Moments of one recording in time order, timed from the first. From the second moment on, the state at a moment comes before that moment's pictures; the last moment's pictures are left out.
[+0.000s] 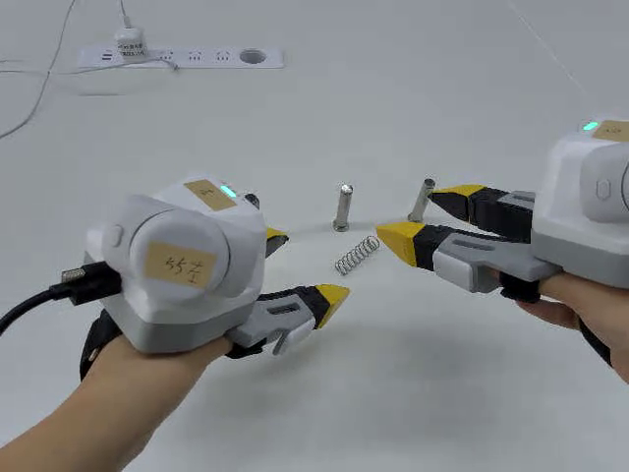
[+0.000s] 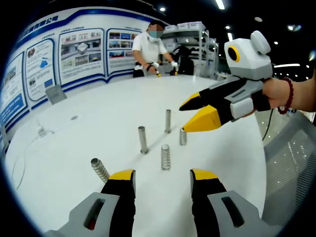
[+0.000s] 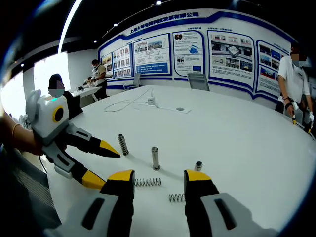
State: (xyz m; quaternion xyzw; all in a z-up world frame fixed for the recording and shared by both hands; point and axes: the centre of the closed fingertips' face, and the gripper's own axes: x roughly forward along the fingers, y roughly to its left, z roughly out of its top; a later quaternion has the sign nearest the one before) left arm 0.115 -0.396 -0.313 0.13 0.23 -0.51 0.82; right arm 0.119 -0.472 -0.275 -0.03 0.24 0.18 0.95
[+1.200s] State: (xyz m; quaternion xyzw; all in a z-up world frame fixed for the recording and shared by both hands) left arm 0.125 -0.432 -0.346 0.12 0.26 -0.52 0.80; right arm 0.106 -0.489 -0.292 -0.01 0.26 0.16 0.95
